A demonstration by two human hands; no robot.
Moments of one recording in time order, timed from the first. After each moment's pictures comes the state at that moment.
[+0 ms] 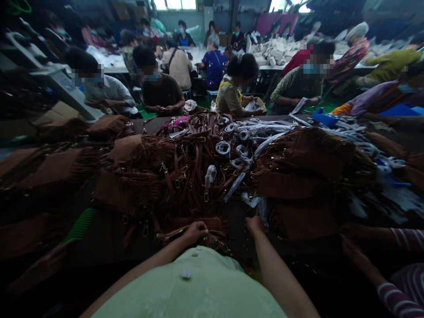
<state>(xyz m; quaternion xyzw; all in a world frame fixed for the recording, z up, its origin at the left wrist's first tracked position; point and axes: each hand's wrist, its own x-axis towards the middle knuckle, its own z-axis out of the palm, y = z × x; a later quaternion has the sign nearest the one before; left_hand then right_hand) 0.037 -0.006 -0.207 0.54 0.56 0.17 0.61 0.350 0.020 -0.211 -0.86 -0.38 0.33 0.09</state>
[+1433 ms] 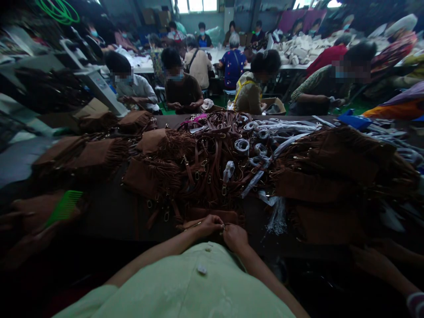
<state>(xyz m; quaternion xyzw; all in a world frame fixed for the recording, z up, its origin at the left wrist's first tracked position) 0.019 -0.020 -0.179 0.48 0.48 0.24 0.70 0.171 -0.048 -0.104 -0.64 -0.69 0.31 -0.10</state>
